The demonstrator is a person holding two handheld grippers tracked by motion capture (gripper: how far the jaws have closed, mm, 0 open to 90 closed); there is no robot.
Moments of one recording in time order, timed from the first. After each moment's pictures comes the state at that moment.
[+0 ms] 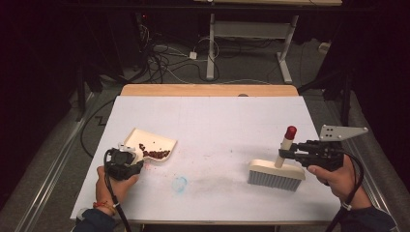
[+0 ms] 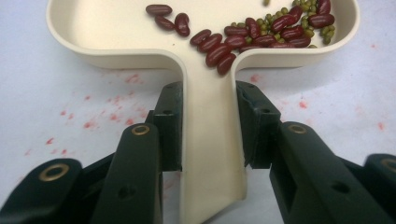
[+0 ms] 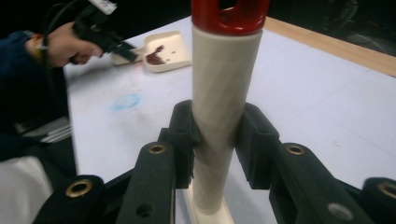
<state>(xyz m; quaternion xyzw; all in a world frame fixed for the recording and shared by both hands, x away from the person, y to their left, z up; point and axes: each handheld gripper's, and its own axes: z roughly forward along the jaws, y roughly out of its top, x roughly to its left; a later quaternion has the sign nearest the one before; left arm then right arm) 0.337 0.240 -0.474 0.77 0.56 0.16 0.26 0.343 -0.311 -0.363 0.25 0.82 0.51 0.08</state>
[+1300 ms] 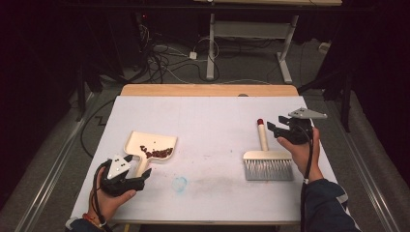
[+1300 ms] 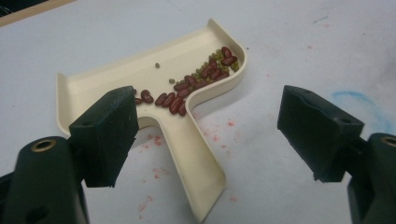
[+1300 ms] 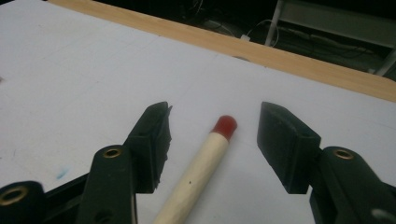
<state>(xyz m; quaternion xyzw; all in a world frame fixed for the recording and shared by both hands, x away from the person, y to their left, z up) 0.287 0.241 -0.465 0.79 0.41 0.25 0.38 0.426 -0.275 -0.408 0.43 0.75 0.41 0.27</state>
